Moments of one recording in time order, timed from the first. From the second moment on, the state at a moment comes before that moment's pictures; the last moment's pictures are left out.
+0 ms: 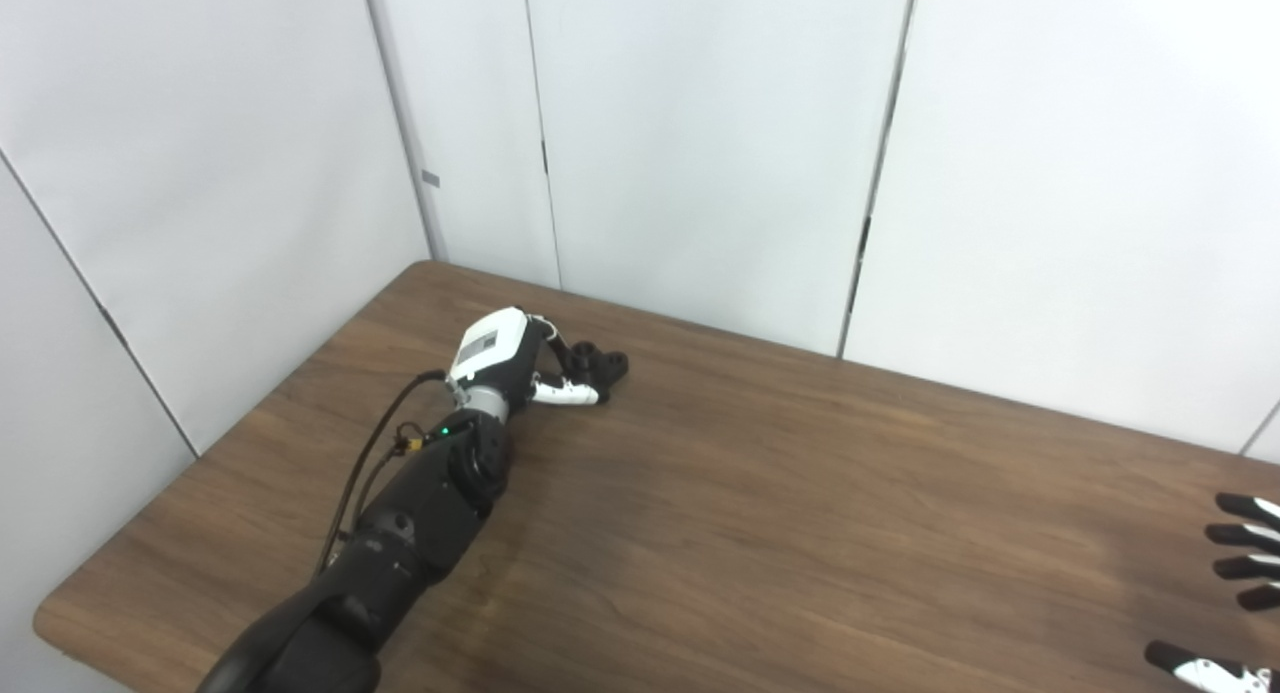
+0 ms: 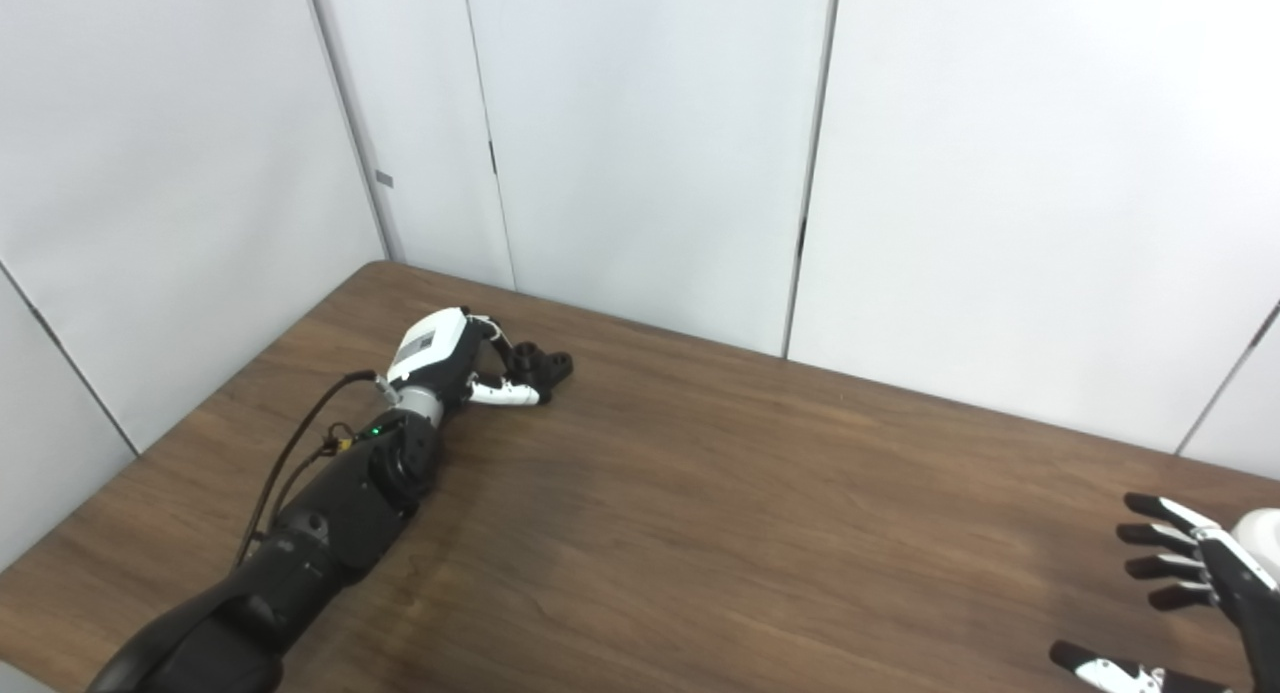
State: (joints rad) left arm -0.50 0.50 -0.13 0.61 0.53 0.18 0.19; right arm -0.10 -0.30 -0.03 -0.23 -0.39 0.00 0.06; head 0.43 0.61
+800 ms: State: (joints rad) left arm -0.29 0.42 -0.31 0.19 0.52 -0.02 0.01; right arm -0.17 -0.29 0.00 -0.20 -0.42 0.01 0.04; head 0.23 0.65
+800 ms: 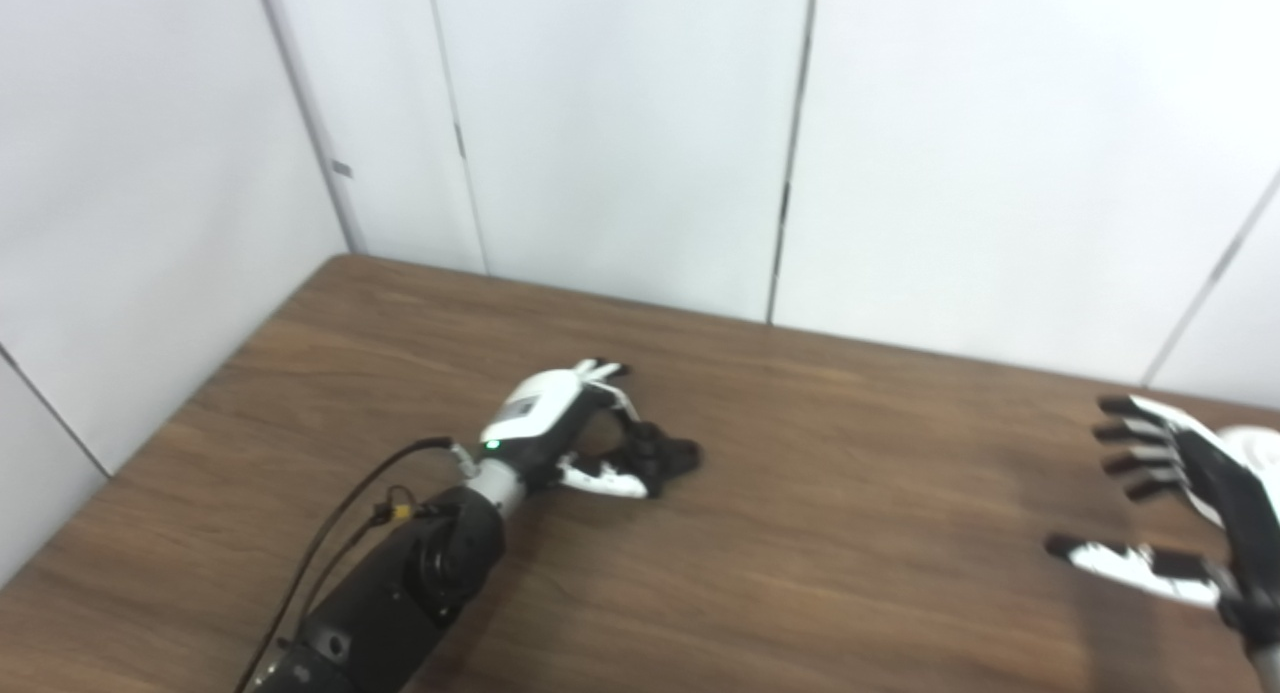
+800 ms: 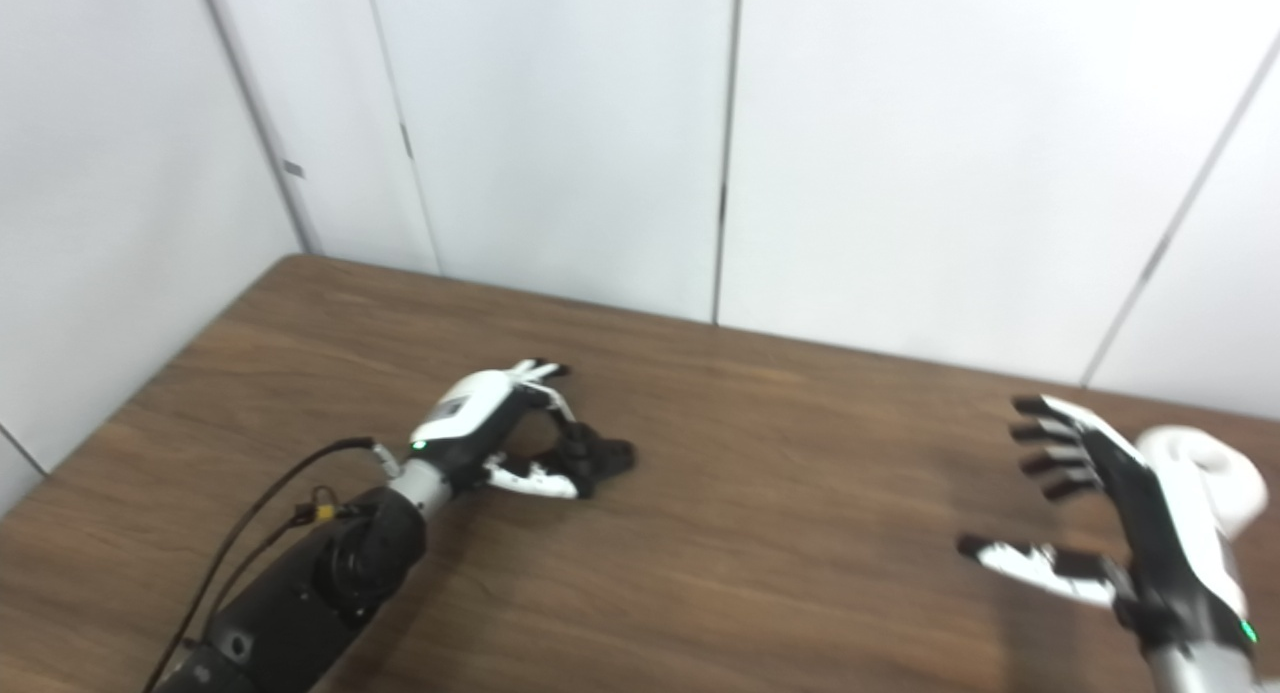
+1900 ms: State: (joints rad) left arm -0.47 0.27 -0.60 0.43 0.61 -0.29 0.07; right arm -0.19 -0.23 0.04 -0.24 -0.54 0.03 0.04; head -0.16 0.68
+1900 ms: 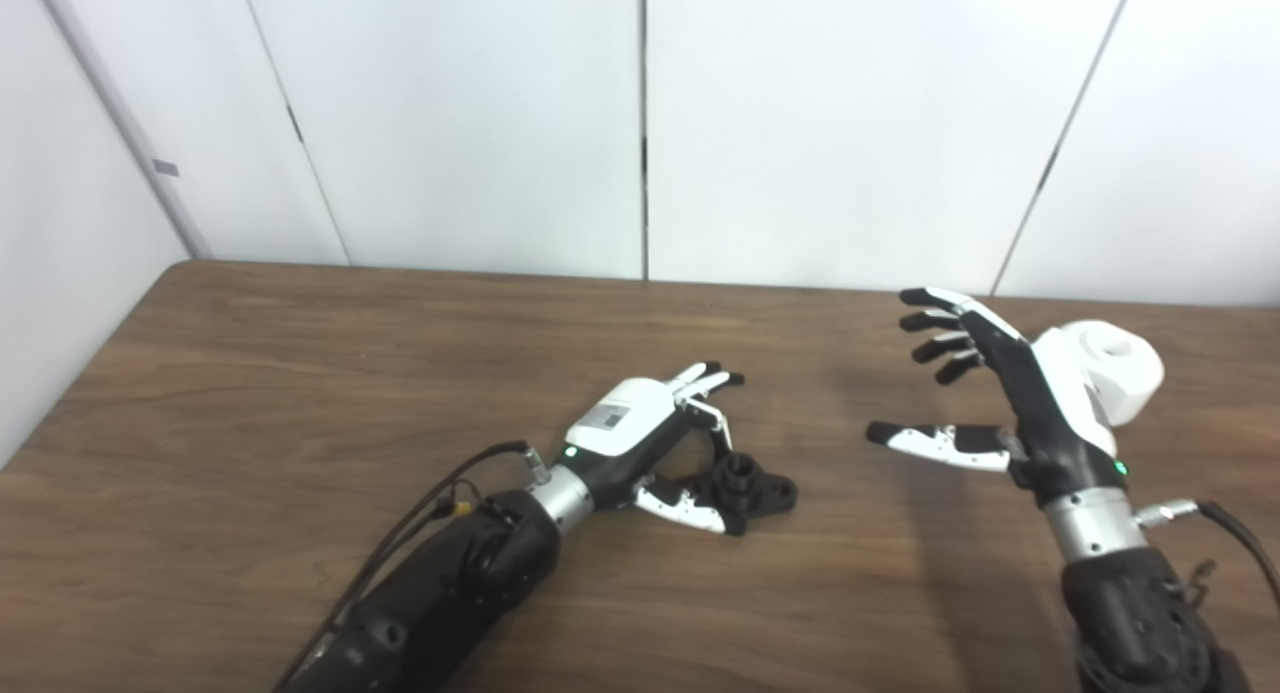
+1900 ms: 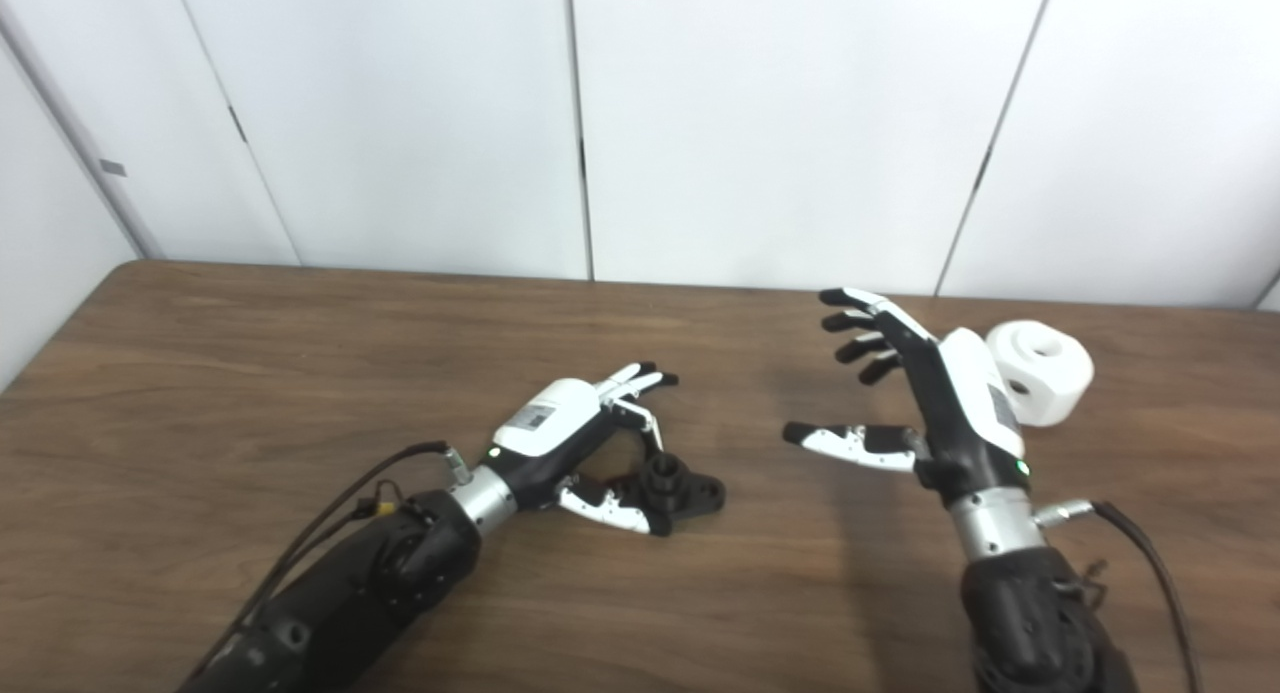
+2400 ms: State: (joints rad) left arm -0.46 0.34 -0.60 0.43 0.60 -0.38 0.08; right arm -0.35 -0.30 0.18 -0.27 -1.02 0.35 0.29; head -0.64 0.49
